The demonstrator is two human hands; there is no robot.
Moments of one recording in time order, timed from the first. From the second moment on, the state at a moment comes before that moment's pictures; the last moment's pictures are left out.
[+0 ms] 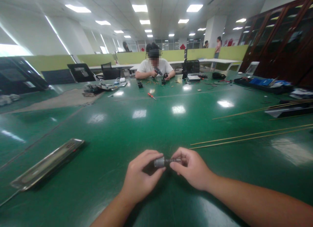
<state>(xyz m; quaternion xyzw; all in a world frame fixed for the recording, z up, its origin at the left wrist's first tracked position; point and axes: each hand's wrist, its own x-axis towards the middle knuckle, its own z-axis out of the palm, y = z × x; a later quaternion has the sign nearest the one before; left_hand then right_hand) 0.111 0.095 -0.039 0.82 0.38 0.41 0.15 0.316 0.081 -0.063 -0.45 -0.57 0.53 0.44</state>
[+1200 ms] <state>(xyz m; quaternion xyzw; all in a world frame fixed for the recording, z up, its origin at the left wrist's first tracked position) 0.110 0.097 -0.040 0.80 0.41 0.42 0.13 0.316 0.080 -0.062 -0.46 -0.58 0.51 0.44</state>
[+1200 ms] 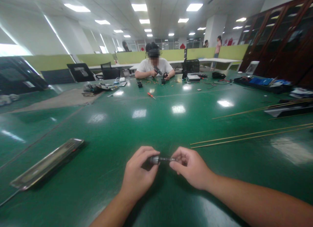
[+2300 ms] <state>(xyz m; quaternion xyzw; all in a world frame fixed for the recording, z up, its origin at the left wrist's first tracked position) 0.109 0.099 -0.037 0.79 0.42 0.43 0.12 0.317 0.081 -0.062 -0.45 -0.57 0.52 0.44</state>
